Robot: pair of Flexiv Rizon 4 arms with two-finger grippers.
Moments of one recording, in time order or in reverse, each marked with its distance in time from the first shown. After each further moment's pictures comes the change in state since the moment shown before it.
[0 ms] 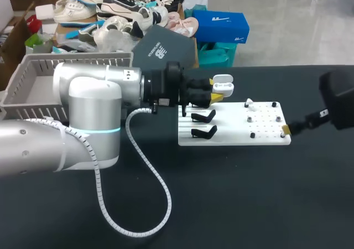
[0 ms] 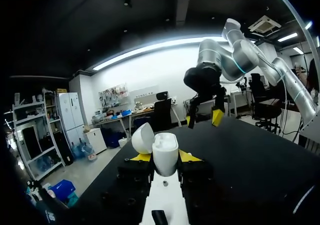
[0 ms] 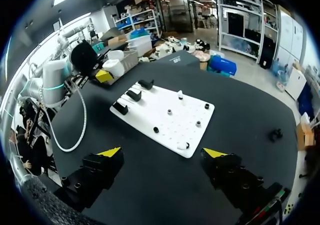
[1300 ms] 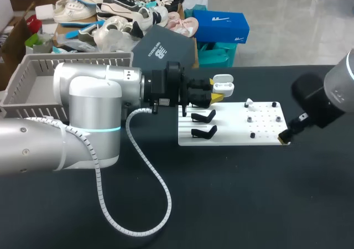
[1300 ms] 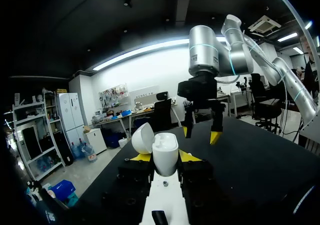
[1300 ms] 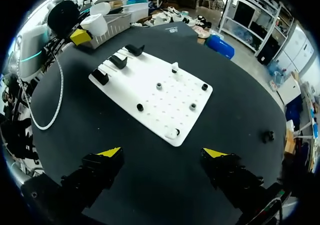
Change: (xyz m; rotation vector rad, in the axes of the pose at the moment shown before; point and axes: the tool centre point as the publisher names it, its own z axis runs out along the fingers) left arm 0.000 0.000 0.000 -0.001 -0.001 0.001; right arm 0.021 -0.017 0.031 0.157 0.295 -0.110
